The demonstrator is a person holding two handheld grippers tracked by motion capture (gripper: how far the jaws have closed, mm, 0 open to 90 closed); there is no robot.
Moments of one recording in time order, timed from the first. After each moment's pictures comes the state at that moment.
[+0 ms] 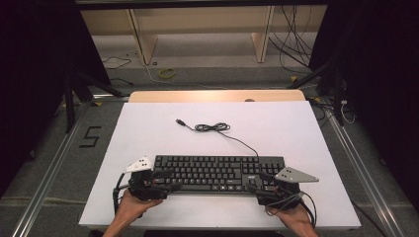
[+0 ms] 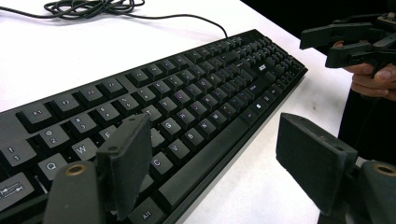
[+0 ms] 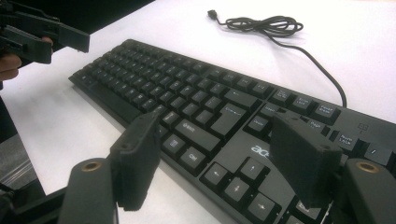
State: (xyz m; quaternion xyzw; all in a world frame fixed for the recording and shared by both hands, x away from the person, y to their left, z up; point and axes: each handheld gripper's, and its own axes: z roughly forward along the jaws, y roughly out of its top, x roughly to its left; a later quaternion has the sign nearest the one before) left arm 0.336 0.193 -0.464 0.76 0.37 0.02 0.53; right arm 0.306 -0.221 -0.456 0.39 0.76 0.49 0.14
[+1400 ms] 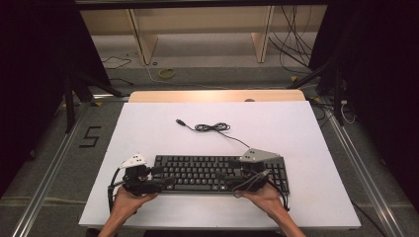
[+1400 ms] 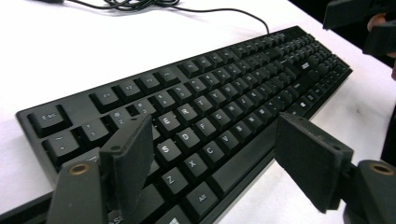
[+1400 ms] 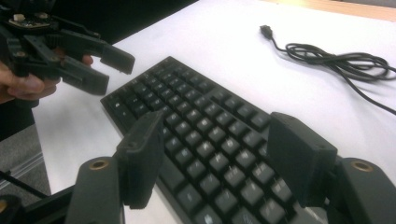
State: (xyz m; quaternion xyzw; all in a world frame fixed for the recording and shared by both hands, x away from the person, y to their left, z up) left arm 0.347 0.210 -0.467 0.76 0.41 0.06 0.50; right arm 0.348 -0.142 -0.432 0.34 0.80 0.49 0.10
